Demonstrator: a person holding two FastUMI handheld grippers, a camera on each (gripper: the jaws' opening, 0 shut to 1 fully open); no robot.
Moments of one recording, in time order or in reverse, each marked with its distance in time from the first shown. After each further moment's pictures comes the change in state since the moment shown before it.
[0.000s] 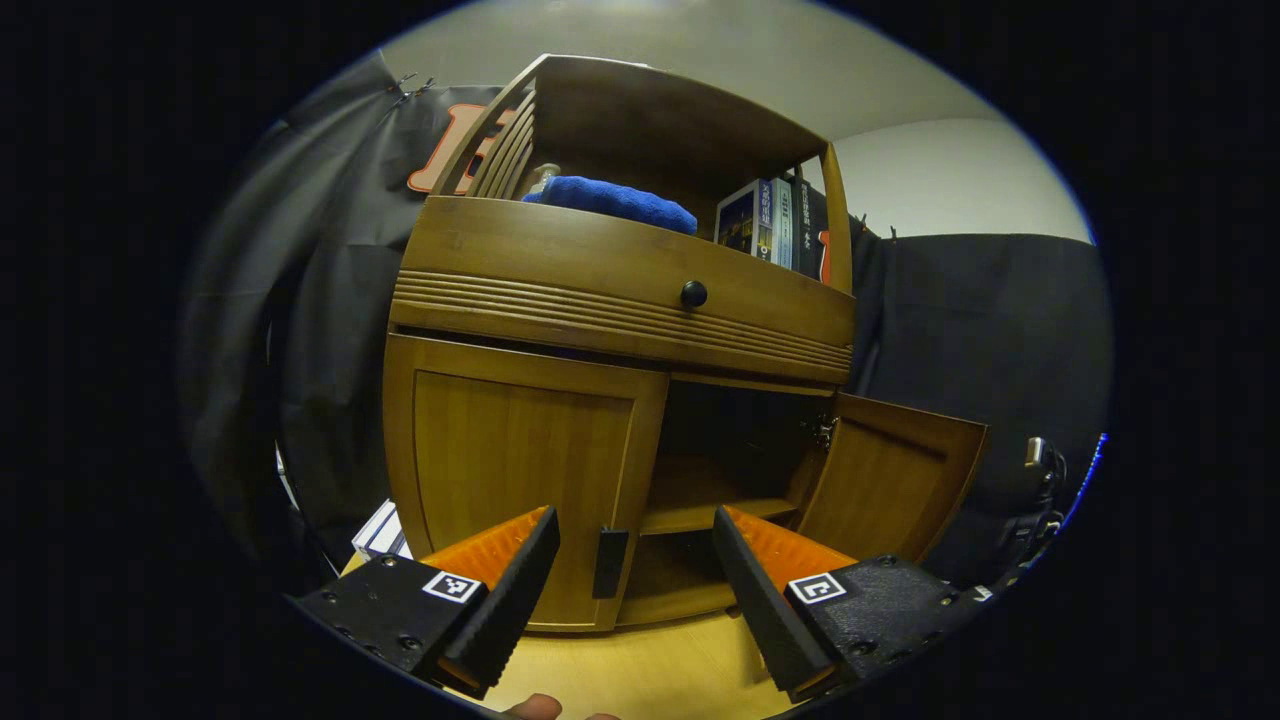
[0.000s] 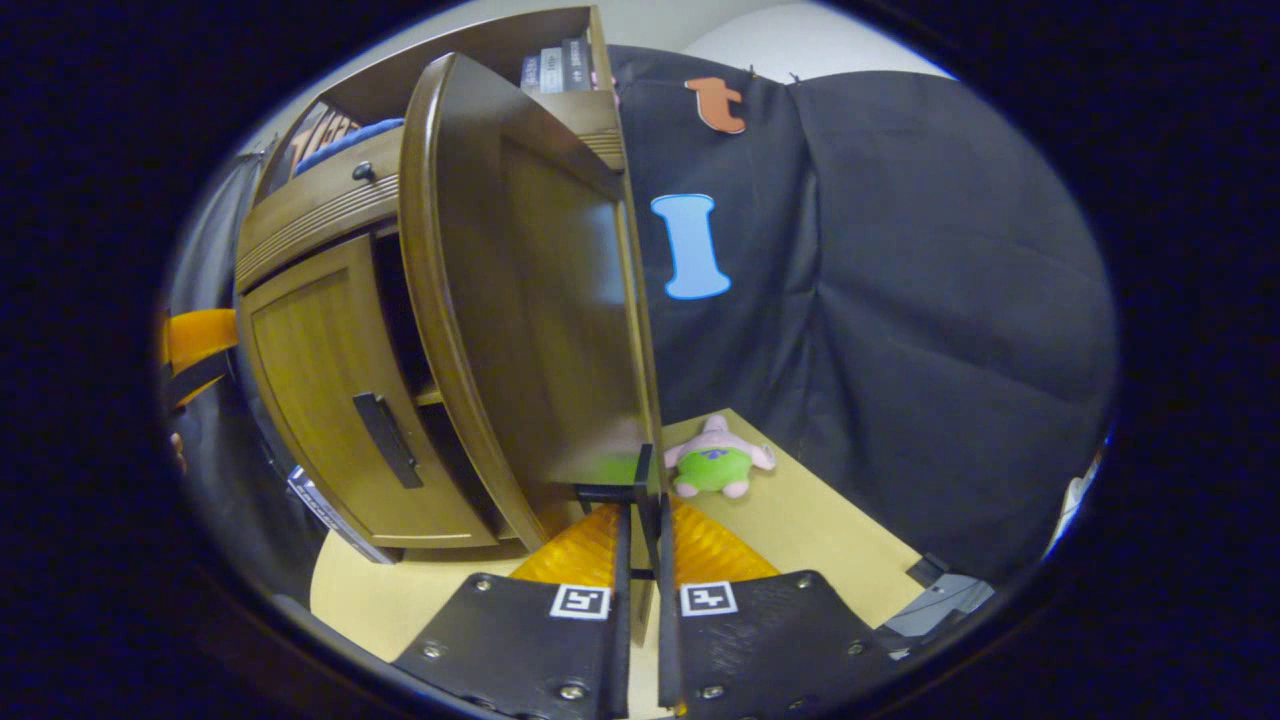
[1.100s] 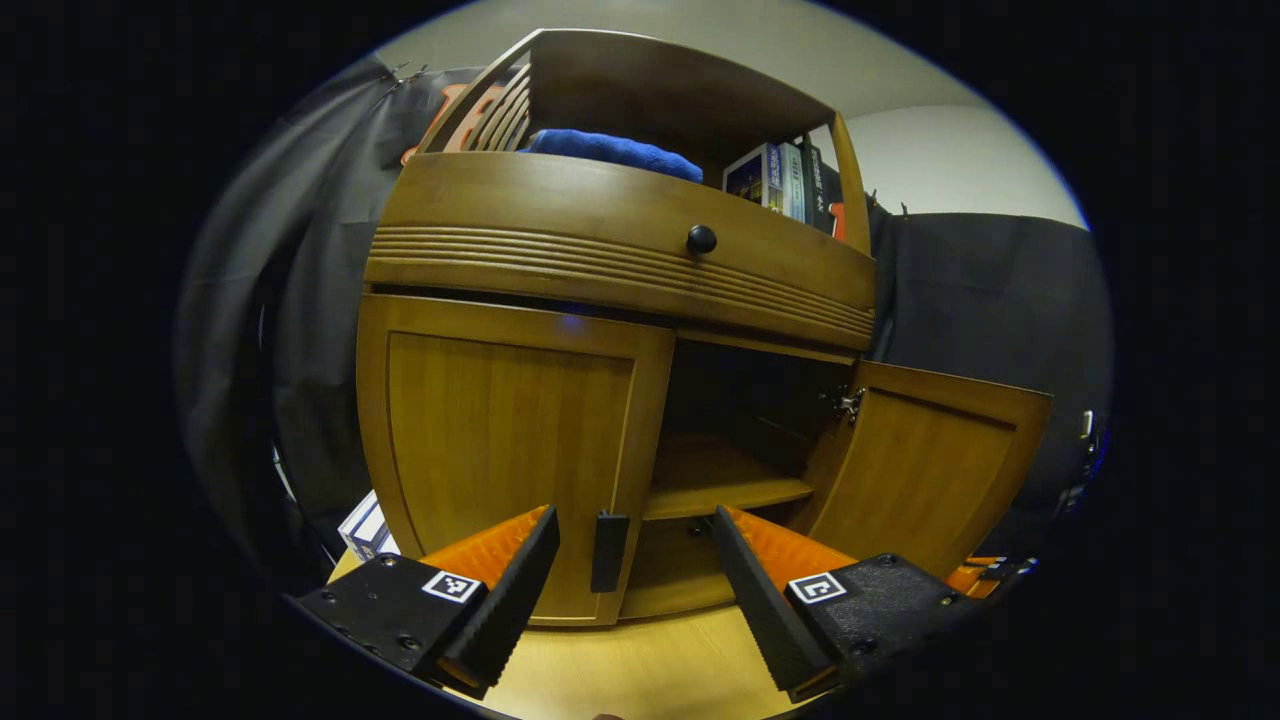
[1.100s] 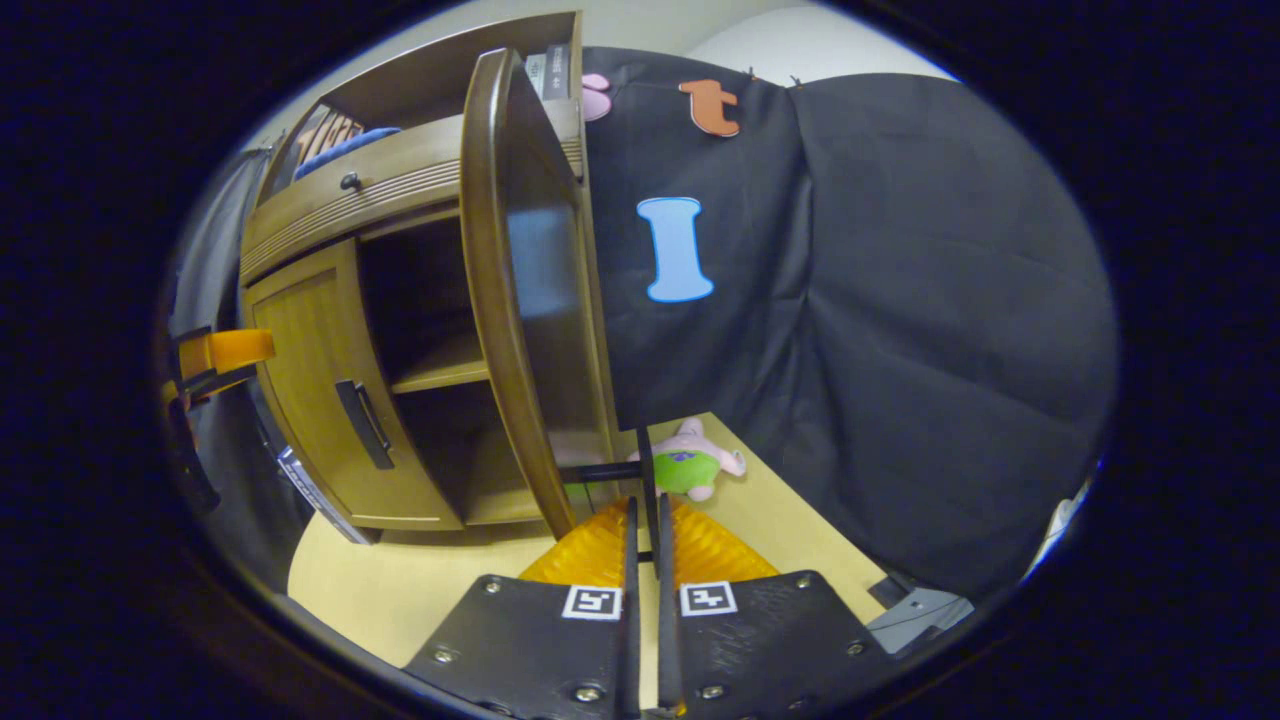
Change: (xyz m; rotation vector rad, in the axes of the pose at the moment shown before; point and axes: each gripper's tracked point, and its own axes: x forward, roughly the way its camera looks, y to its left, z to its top) left arm 0.036 0.007 -0.039 -0.001 0.079 0.033; right arm -0.004 -0.061 0.004 -0.032 -0.007 0.017
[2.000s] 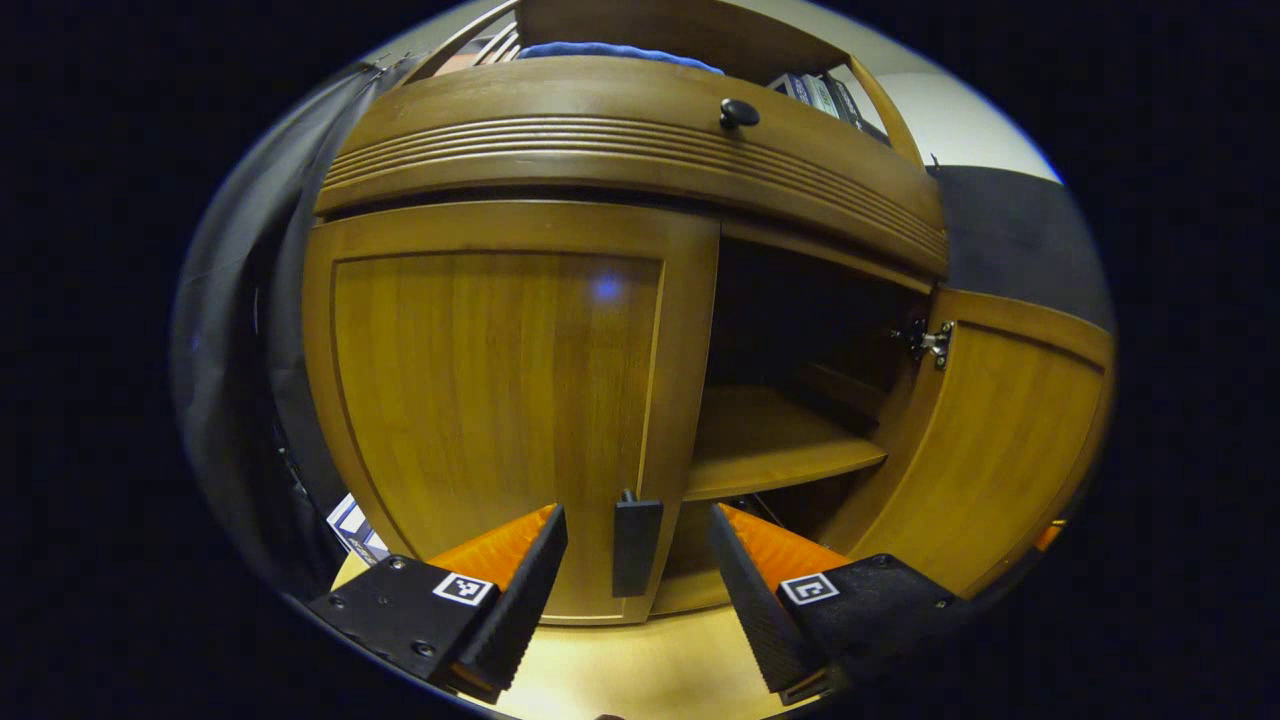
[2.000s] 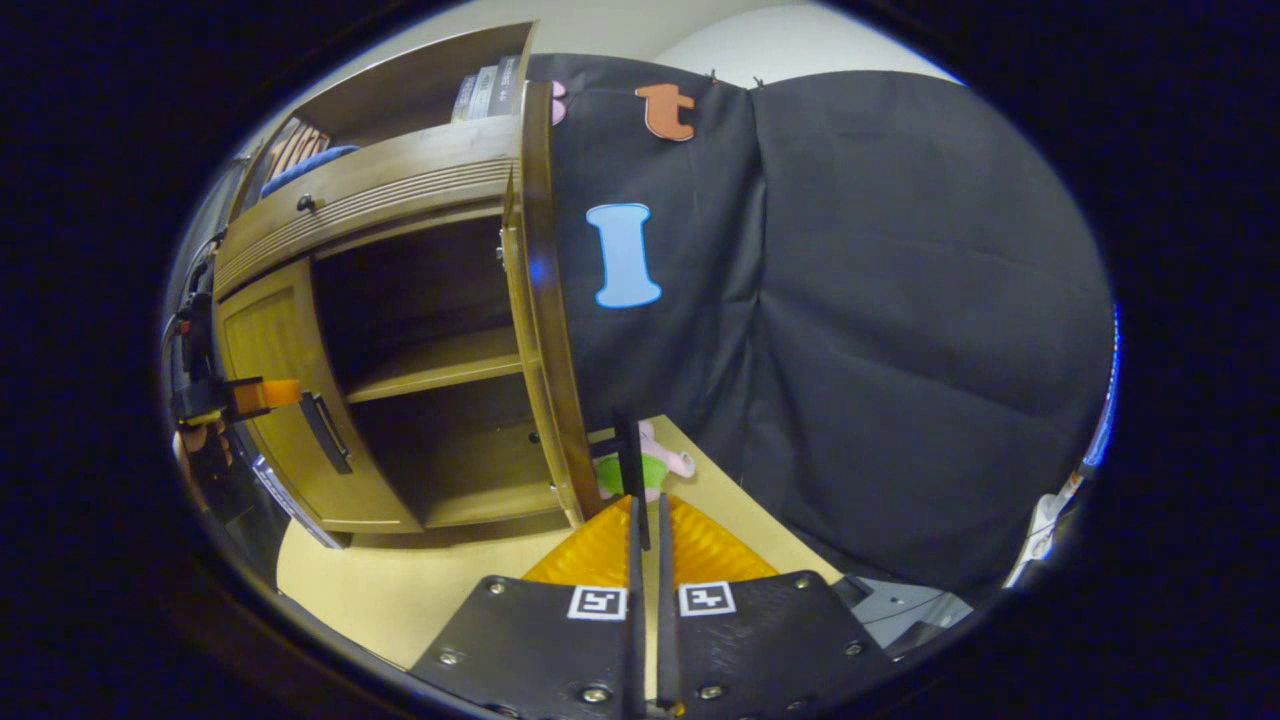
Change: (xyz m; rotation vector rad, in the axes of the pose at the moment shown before) left arm 0.086 0.022 -0.057 0.081 0.118 0.109; right arm -0.014 -0.060 0.012 0.004 -0.003 -0.092
